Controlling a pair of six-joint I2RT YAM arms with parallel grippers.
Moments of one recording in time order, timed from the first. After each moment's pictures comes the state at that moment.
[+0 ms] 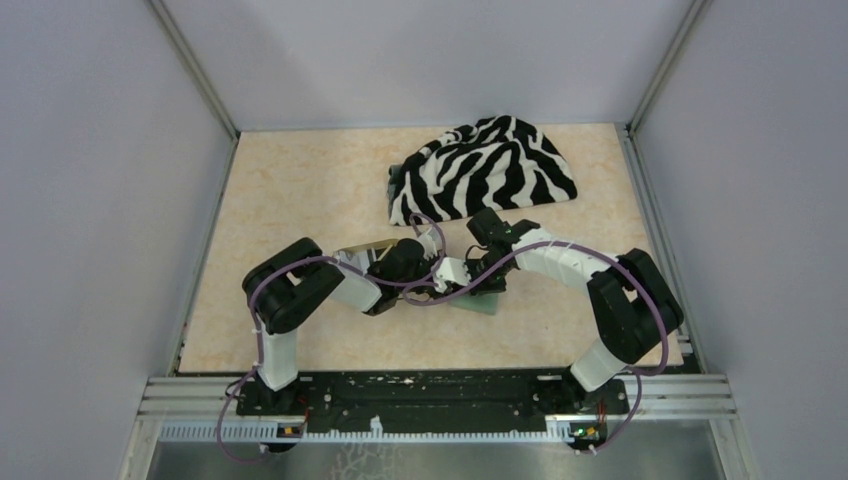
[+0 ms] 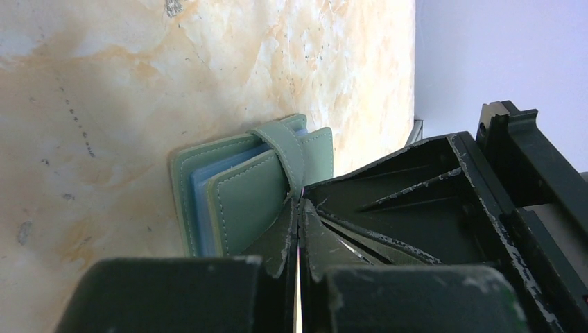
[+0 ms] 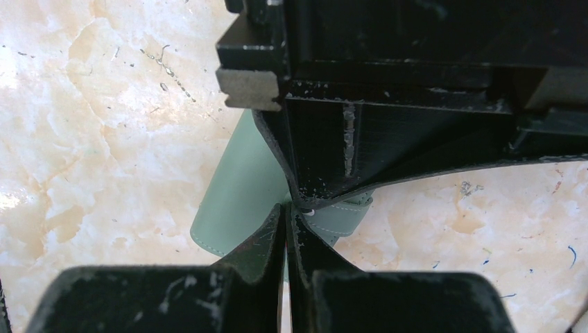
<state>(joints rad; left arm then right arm) -0.86 1.94 0.73 0.80 0.33 -1.08 0.62 1.57 0.96 -0.72 -0.37 -1.17</state>
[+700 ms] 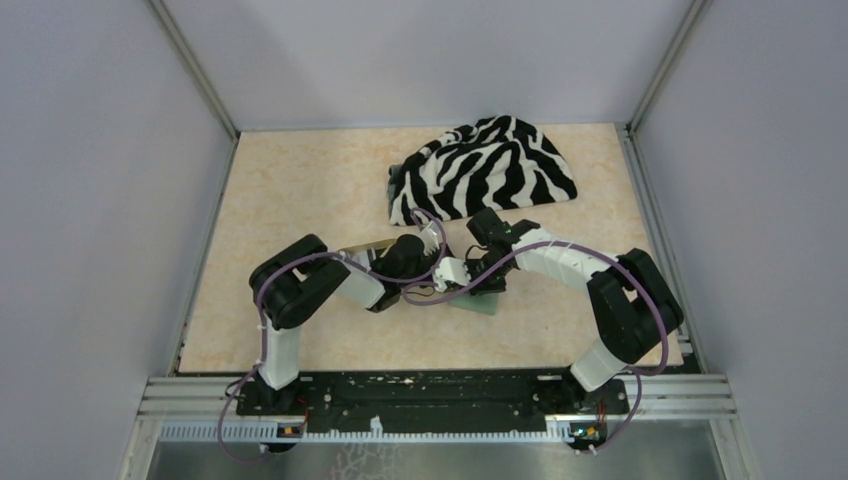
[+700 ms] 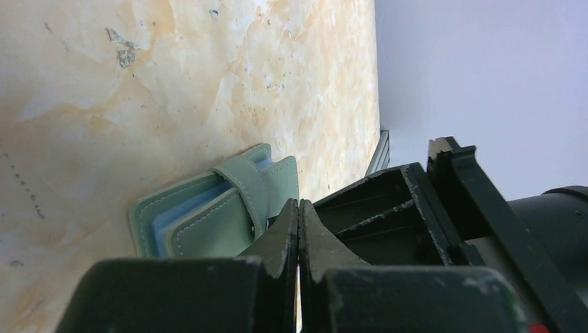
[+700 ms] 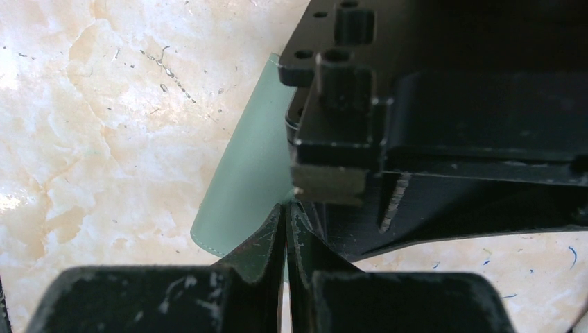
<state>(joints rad) -0.85 1.98 0.77 0.90 0.36 -1.14 0.62 1.57 0.96 -0.72 -0.37 -1.17</state>
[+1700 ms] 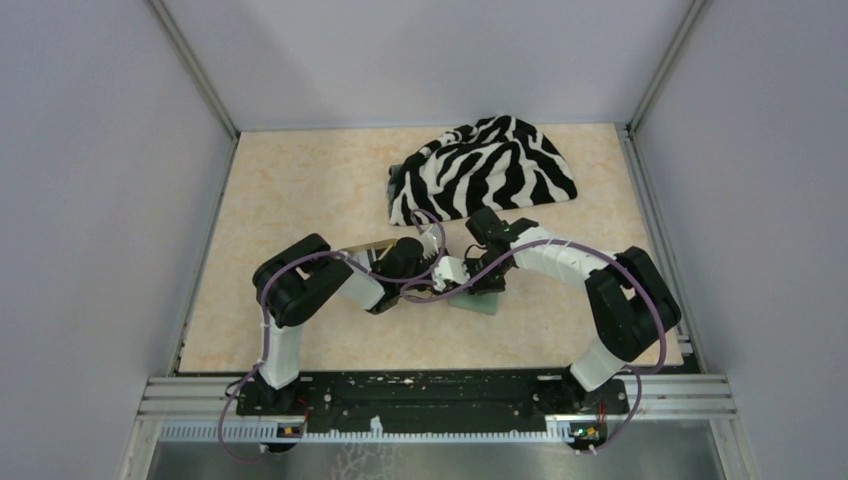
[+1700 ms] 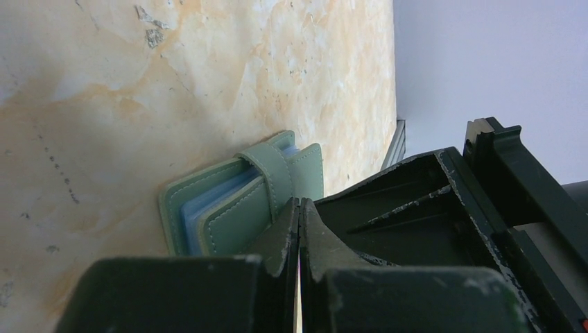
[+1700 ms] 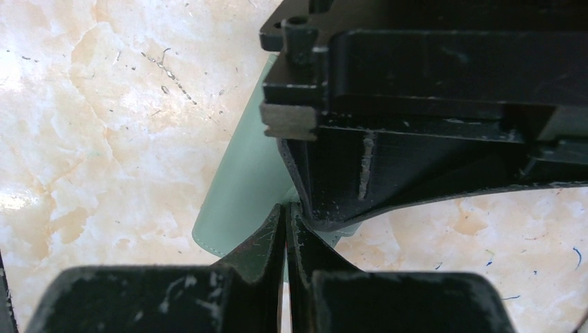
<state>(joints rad) -0.84 2.01 0.75 0.90 0.38 -1.09 0.62 1.58 0.97 -0.73 -0.37 -1.16</state>
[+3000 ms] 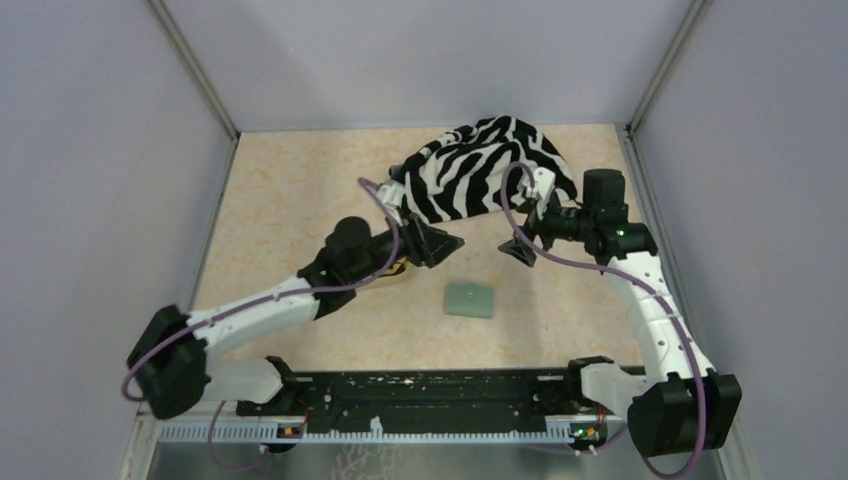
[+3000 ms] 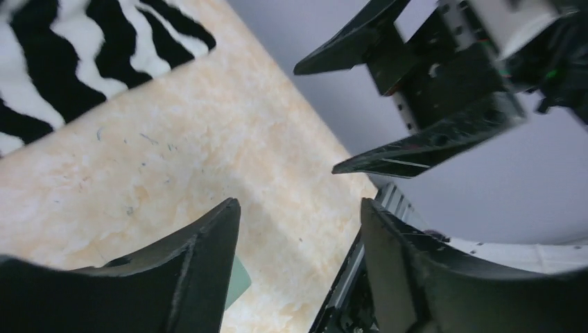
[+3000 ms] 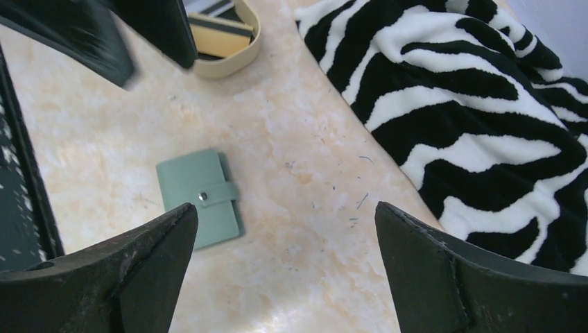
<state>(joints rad) -0.86 1.33 0.77 0.51 0.16 -0.70 0.13 1.08 1.00 -0.60 -0.83 -0.68</state>
